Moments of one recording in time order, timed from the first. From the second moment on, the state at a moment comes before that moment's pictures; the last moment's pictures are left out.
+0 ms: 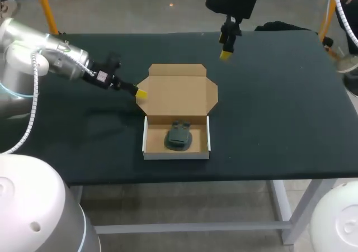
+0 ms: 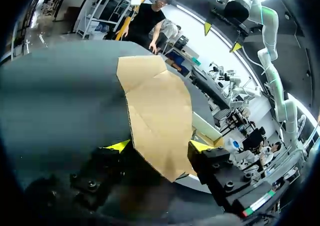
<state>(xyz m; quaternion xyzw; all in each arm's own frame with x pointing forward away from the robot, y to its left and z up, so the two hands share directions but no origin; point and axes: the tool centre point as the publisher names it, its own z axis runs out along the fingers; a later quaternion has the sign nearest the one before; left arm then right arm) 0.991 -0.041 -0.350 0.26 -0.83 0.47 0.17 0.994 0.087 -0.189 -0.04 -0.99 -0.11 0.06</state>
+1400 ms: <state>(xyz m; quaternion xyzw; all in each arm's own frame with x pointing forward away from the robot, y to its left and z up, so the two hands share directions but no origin) 0.961 -0.078 -0.324 0.16 -0.83 0.52 0.15 0.993 0.091 -0.192 -0.04 -0.99 -0.10 0.07</state>
